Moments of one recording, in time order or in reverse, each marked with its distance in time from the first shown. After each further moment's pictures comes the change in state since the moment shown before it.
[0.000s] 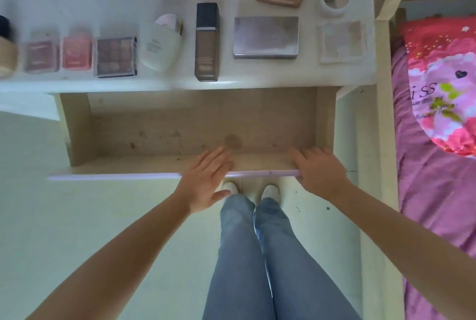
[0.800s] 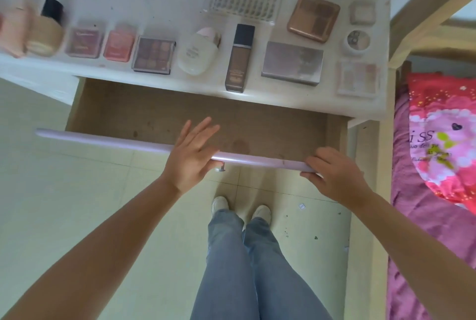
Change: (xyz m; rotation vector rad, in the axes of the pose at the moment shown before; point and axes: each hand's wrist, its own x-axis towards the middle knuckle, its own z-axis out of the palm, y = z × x) left_hand 0.004 -0.040 -0.025 -0.063 0.511 -0.122; right_hand 0.010 0.017 -0.038 0.028 0.518 -0.314
